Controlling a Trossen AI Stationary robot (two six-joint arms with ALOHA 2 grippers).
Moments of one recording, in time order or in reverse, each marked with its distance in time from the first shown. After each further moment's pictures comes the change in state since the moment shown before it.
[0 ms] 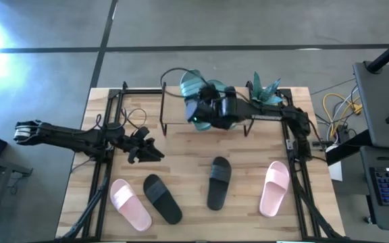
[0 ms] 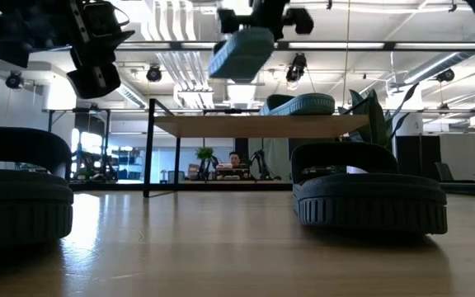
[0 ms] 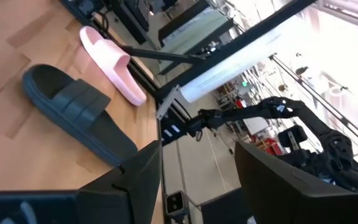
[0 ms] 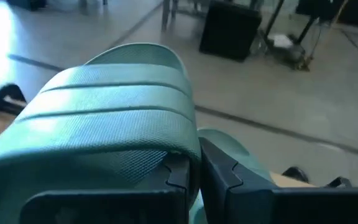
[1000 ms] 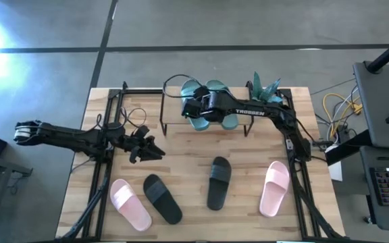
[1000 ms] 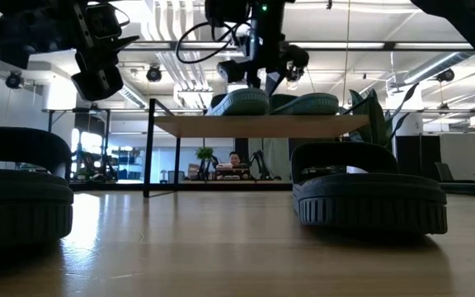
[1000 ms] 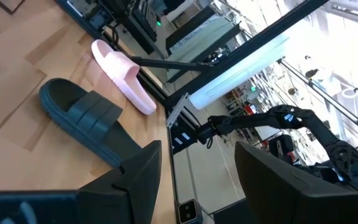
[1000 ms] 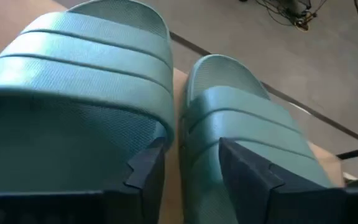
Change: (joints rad) left arm 0.012 0.002 -0.005 0.006 -0.029 0.044; right arm -0.094 0.140 0.053 -0.205 -0.223 -0.027
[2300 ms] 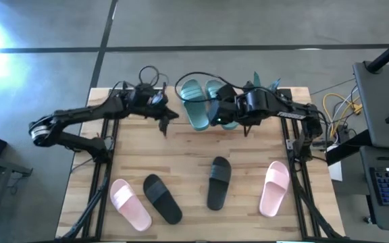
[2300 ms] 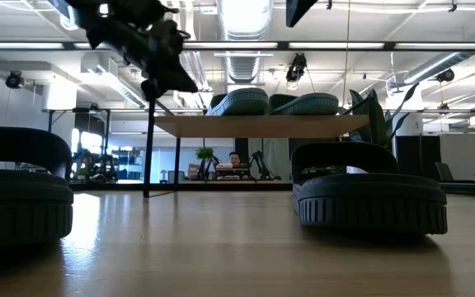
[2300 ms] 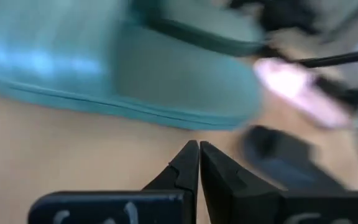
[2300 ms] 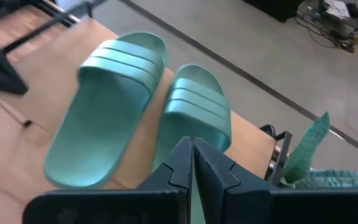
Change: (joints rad) left arm 0.467 0.467 0.600 -0.675 -0.054 0.730; right arm 0.183 -0.270 0.118 -0.298 -0.050 0.004
